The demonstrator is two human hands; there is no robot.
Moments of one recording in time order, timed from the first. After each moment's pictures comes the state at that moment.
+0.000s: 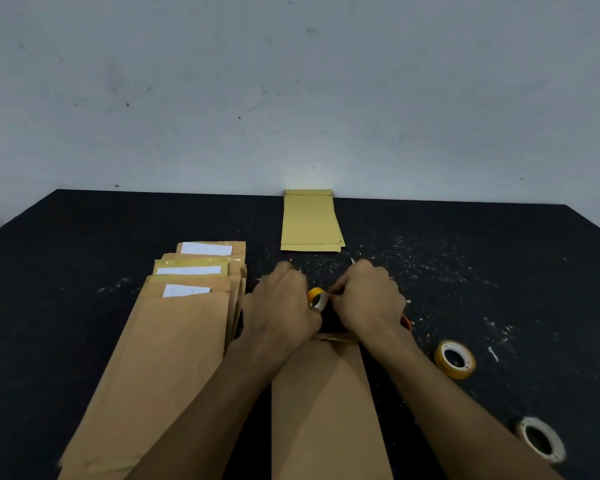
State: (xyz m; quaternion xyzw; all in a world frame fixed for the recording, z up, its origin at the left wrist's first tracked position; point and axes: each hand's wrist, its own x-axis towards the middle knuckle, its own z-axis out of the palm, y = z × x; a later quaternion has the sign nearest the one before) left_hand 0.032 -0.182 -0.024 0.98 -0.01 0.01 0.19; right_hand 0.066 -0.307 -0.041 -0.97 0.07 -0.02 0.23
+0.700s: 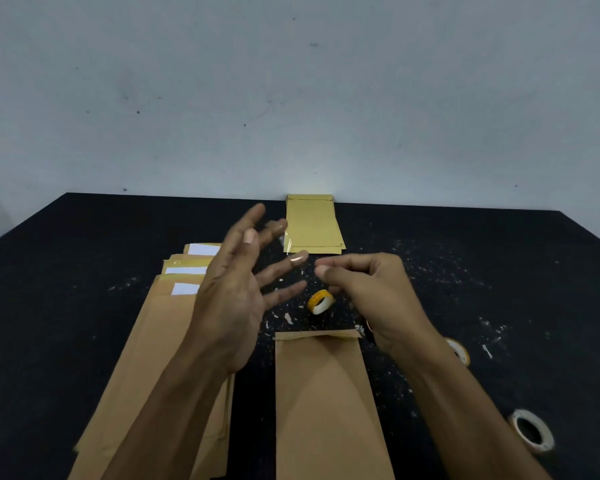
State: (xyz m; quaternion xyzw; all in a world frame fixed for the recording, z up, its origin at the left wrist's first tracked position) left_hand -0.011 -0.147 0.007 0.54 -0.05 0.07 0.84; right_hand 0.014 -0.311 0.006 -0.75 -0.02 0.00 0.66
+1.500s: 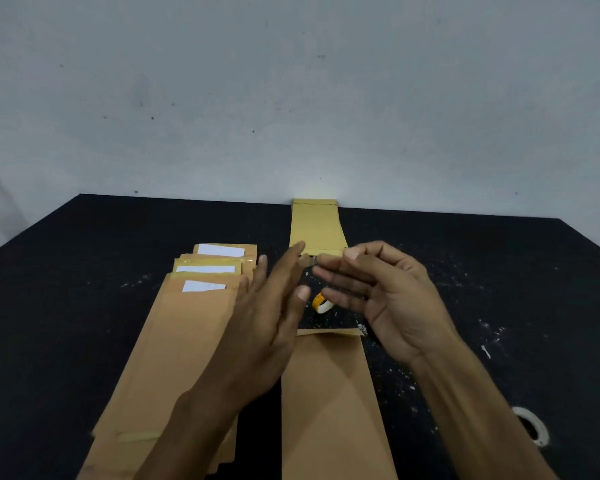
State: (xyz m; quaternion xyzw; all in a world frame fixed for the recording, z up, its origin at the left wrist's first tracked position) left_hand -0.036 -0.147 -0.023 0.86 -0.13 0.12 0.48; right_hand -0.013 -0.312 0.028 -0.54 -0.02 0.07 0.84
